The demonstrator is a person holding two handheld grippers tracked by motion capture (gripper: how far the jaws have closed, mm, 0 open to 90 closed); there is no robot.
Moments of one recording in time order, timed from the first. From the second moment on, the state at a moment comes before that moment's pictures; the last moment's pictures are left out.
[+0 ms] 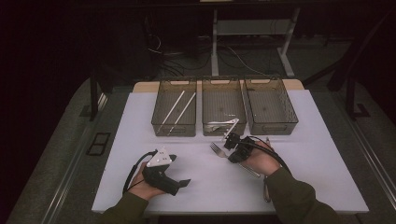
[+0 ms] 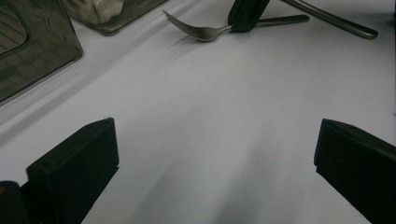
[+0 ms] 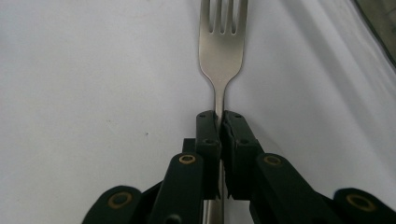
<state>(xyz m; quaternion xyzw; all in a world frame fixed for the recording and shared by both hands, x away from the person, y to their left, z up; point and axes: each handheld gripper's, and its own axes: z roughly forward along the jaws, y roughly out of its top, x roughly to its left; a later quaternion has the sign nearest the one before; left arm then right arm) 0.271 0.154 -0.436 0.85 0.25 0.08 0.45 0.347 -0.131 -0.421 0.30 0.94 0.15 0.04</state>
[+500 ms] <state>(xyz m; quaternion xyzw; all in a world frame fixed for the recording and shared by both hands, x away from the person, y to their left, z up) 0.271 0.157 -0.434 0.84 0.25 0.08 0.47 0.345 -0.184 -0.400 0.33 0.89 0.31 0.03</state>
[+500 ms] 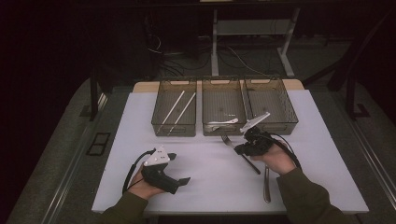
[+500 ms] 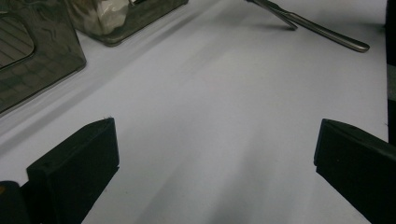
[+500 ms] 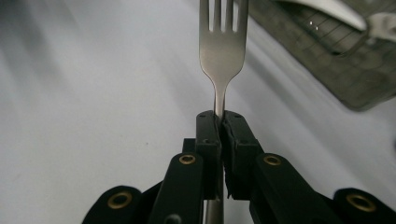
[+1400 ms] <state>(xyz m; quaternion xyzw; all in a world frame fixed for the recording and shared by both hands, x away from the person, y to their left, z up) 0.273 0.157 -0.434 0.84 0.25 0.08 0.48 0.364 -0.270 -0.334 0.38 0.79 0.46 0.12</state>
